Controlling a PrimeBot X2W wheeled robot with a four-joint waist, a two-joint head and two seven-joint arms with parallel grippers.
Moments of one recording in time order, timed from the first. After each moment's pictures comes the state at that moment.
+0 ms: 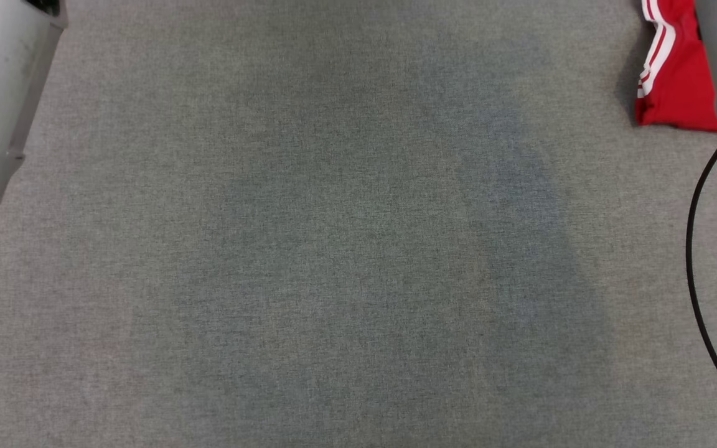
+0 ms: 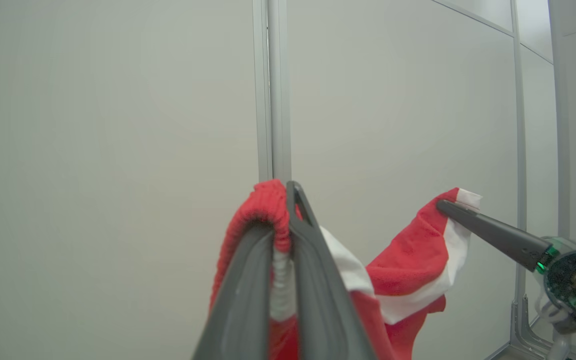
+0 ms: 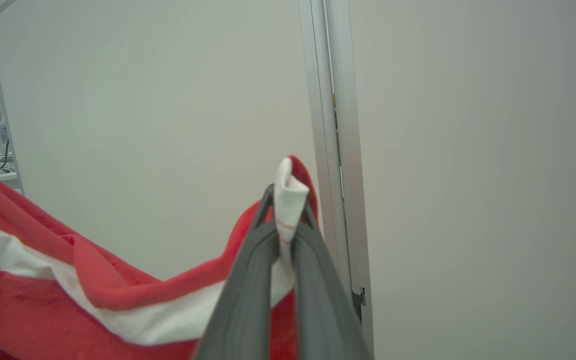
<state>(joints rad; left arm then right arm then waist) -1.45 0.35 -0.68 0.53 -0.80 -0.13 -0.25 -1.54 -0.15 0.30 0.89 0.53 0.13 -0.24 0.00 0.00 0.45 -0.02</state>
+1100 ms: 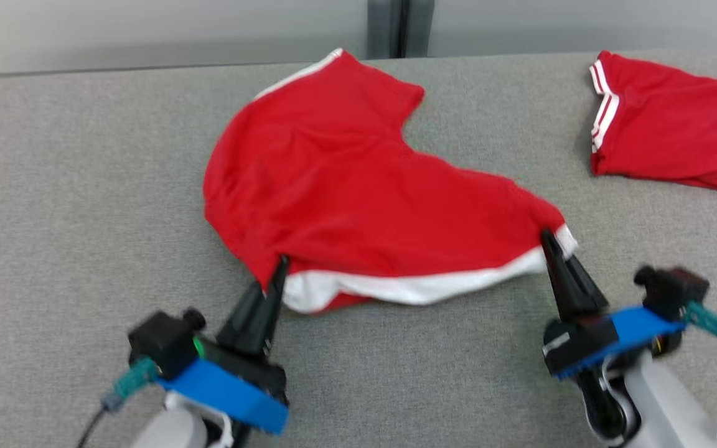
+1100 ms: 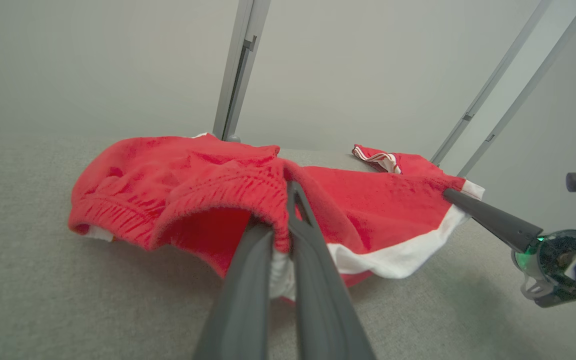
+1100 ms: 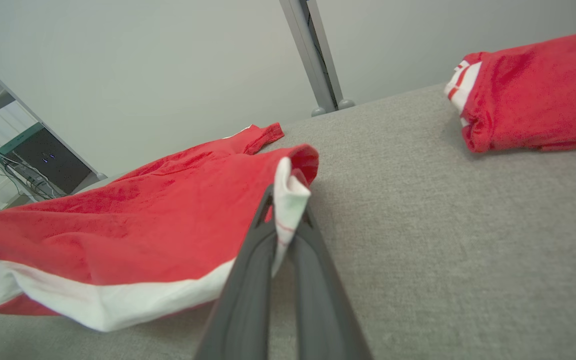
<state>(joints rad) -0.27 0.32 -0.54 0.17 -0.65 -0.13 -0.26 -0.39 -0.21 0.31 0.46 0.65 0.13 -0.26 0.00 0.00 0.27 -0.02</state>
